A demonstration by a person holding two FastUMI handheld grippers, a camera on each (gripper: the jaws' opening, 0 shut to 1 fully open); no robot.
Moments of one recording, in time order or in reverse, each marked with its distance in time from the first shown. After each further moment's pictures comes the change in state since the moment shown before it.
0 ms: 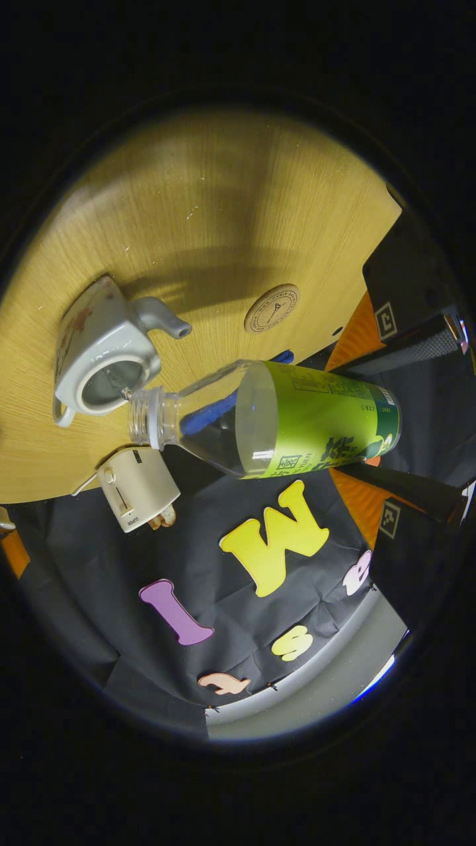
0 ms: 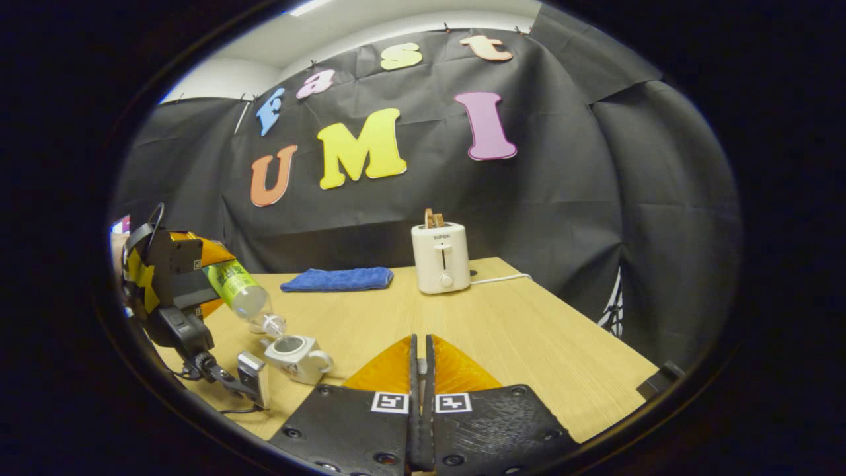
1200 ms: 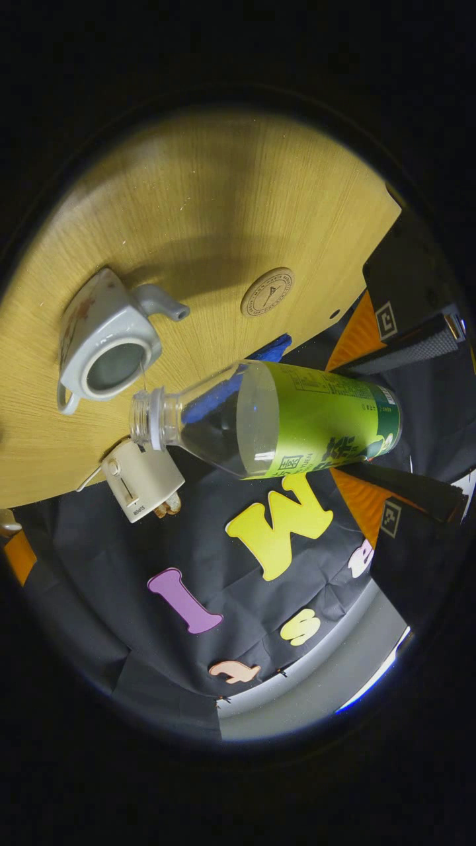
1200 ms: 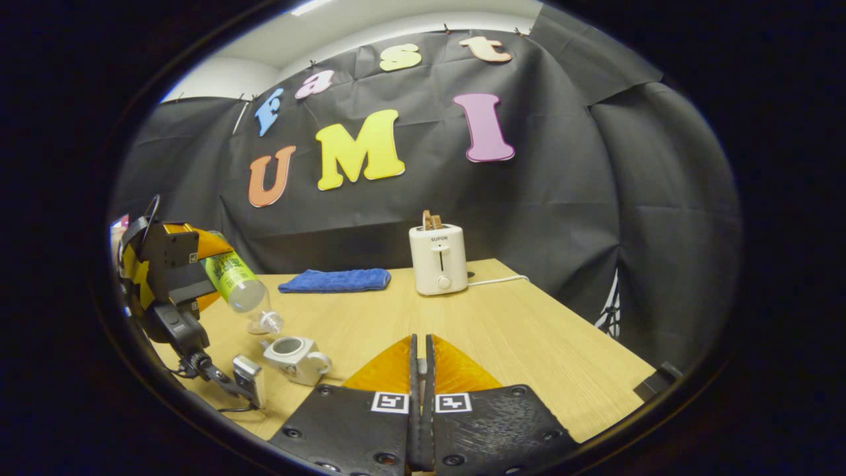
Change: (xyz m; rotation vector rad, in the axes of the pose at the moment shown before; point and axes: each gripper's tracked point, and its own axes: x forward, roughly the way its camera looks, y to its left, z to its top) left arm 0.001 0.010 -0.003 -0.006 -0.029 0.080; right arm -0.002 0.000 0.005 -0.005 -0.005 -0.011
